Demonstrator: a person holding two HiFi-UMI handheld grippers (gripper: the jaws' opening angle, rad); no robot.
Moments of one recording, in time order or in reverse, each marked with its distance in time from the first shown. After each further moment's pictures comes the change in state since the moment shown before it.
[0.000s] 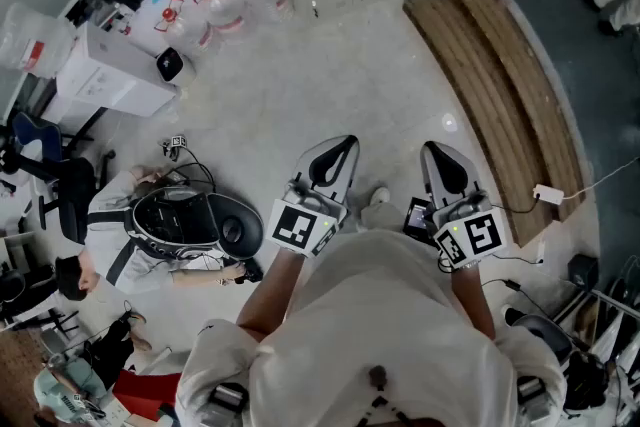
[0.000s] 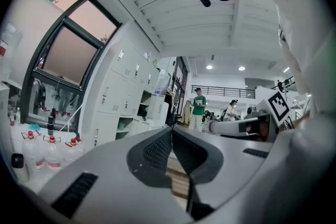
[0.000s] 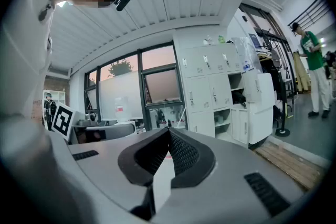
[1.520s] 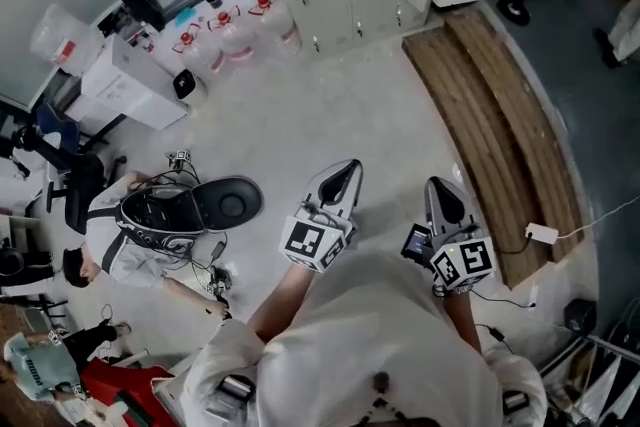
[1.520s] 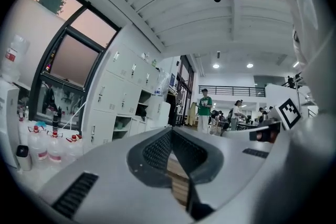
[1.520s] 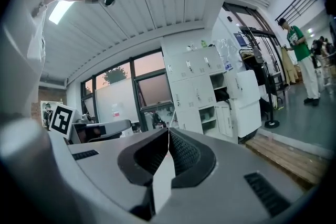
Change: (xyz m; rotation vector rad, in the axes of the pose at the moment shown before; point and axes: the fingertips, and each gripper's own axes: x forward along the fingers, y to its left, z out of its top) left arm 0.058 -0.147 -0.036 0.020 -0.019 0.105; right arm -0.149 -0.111 -0.029 0.089 -0.040 -0.030
